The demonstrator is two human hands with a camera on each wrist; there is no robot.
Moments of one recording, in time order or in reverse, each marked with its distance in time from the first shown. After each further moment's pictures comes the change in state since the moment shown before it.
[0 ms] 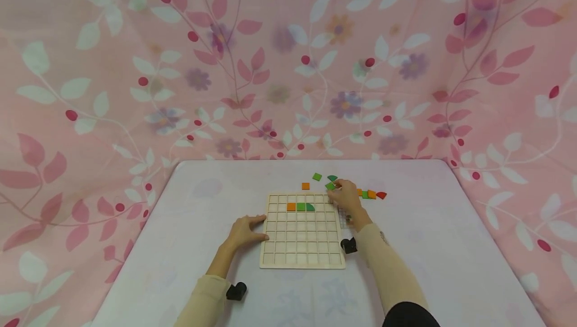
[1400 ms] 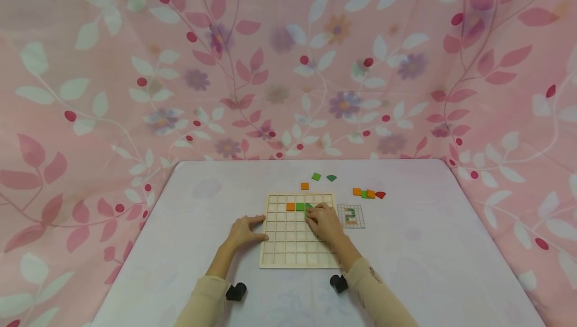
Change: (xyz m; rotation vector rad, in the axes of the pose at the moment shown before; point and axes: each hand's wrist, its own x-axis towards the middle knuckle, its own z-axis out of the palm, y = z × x) left_hand 0.000 0.000 0.001 -0.006 0.003 0.007; right_hand -0.059 -0.036 0.055 -0.245 0.016 -0.446
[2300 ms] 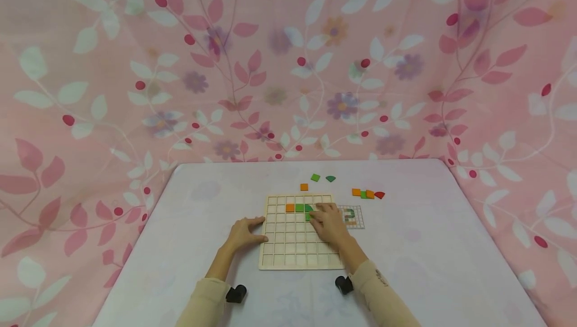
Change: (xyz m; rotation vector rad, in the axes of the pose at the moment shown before) left_hand -0.002 0.002 0.001 -0.012 0.010 0.007; right_hand -0.013 0.012 -0.008 -0.001 0.011 0.066
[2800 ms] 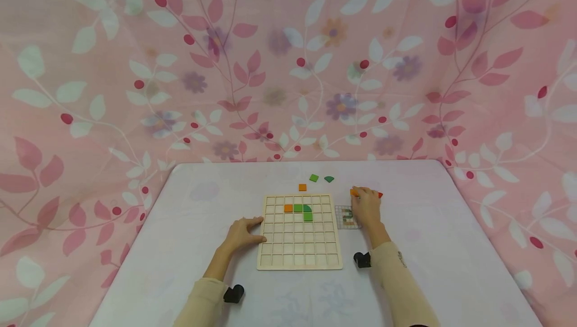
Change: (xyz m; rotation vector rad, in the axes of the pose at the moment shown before) left_hand 0.001 -0.003 -0.001 0.015 0.002 0.017; right_hand 0.004 0.078 -0.055 -0.036 0.203 0.326
